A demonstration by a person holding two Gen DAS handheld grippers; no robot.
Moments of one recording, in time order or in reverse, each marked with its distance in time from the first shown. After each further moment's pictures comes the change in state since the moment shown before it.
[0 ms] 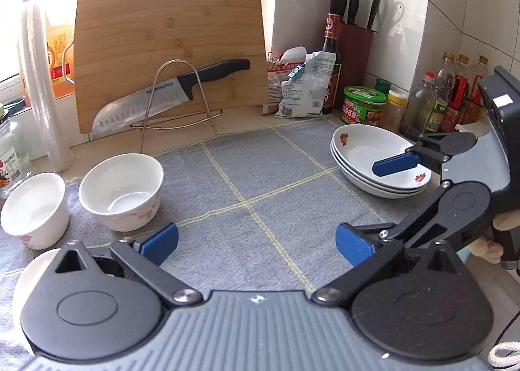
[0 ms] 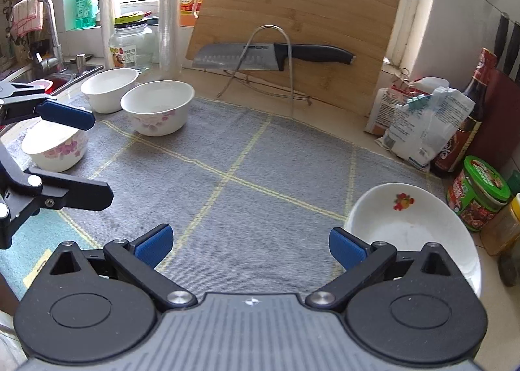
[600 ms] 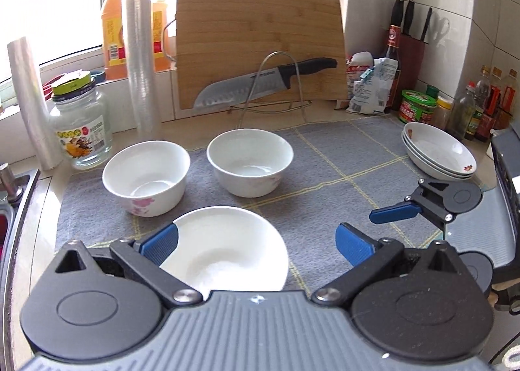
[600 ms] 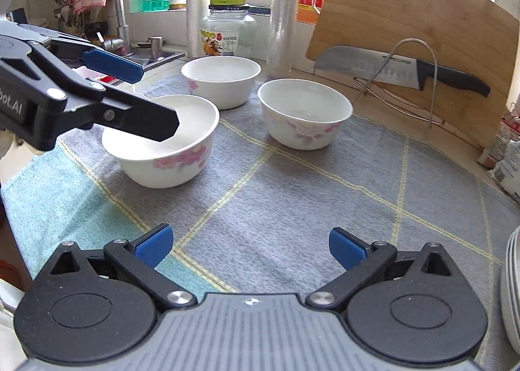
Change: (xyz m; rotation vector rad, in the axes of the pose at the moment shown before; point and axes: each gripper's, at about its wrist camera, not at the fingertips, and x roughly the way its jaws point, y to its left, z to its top) left arm -0.048 0.116 -0.033 -0.070 0.006 0.106; right arm 0.054 0.142 0.021 -0.083 -0.017 0.161
